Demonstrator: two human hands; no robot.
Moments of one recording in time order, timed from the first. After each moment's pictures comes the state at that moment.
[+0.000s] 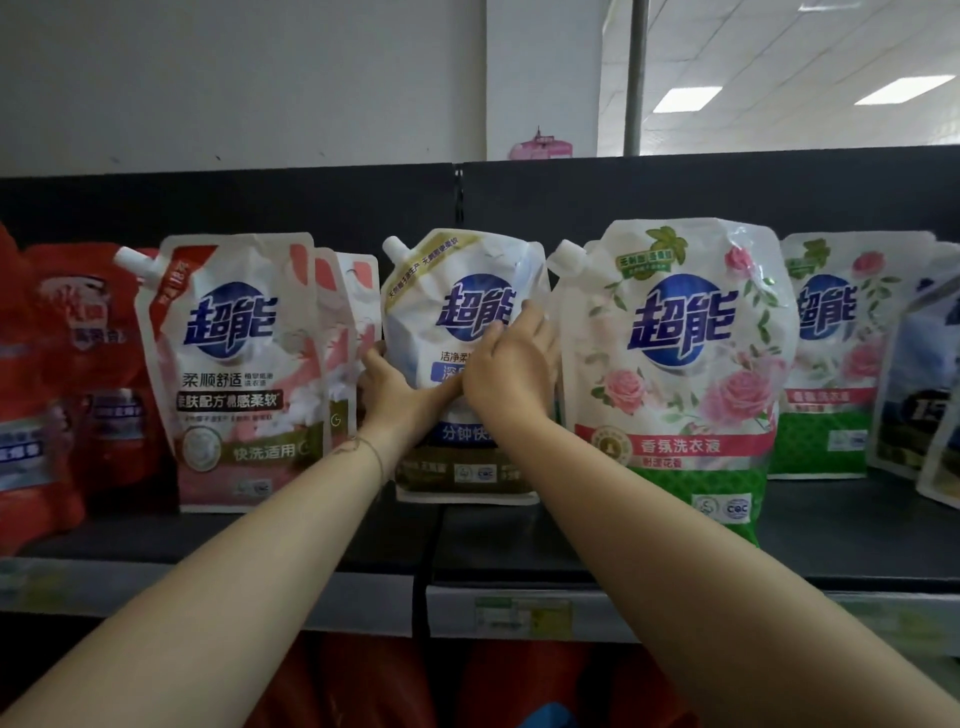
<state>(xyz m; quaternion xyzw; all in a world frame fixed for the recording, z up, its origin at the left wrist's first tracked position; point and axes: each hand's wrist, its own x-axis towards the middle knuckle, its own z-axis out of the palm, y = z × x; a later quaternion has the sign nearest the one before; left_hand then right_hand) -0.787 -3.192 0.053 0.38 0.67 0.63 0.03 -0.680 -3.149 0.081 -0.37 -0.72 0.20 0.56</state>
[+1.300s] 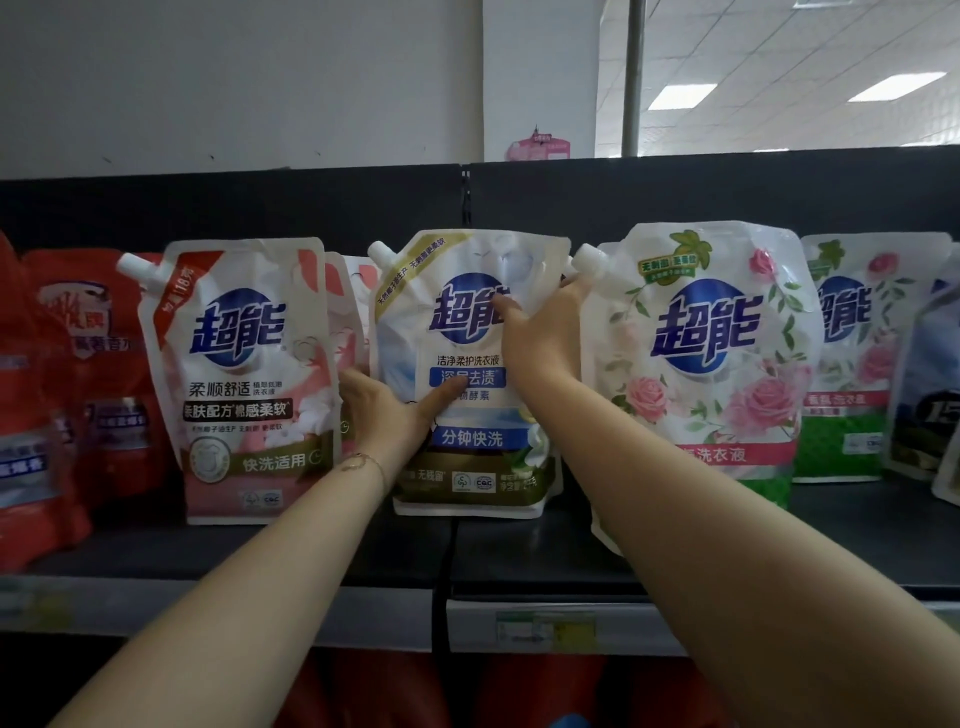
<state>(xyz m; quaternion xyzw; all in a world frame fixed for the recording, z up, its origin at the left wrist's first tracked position) -0.806 -3.191 0.043 0.35 0.67 0.65 -0.05 -0.677 -3.142 0.117 -0.26 -0.63 0.43 0.59</state>
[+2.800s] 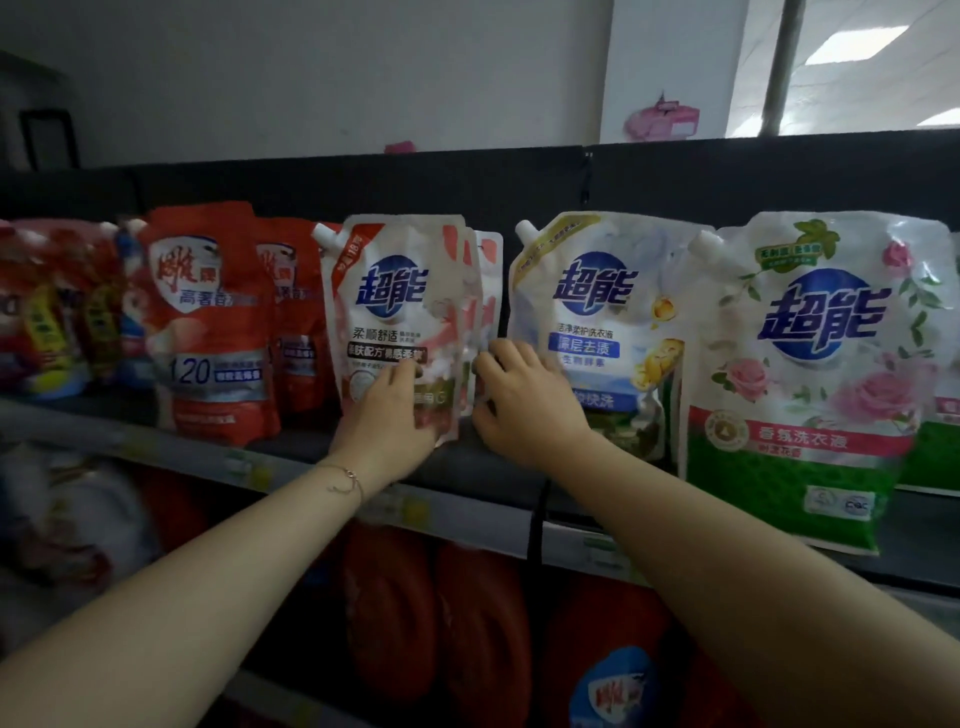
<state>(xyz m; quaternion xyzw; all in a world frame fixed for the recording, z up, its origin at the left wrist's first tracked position) -0.811 -3.338 0.023 0.42 0.82 0.33 -0.20 -0.697 -3.213 0.045 -0.09 -0.93 -0.14 0.34</state>
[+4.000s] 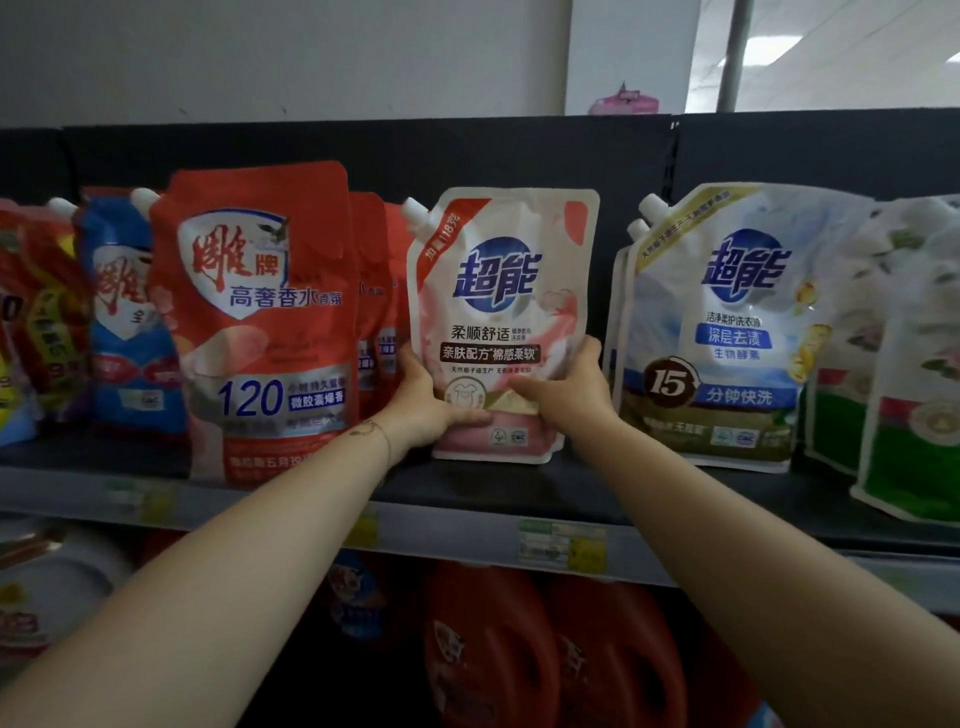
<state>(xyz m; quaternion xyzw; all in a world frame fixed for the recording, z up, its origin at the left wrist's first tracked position) -0.980 -3.337 0.018 0.43 0.72 0.53 0.10 -0.834 -3.251 0.036 -0.32 -0.69 0.46 0.45</state>
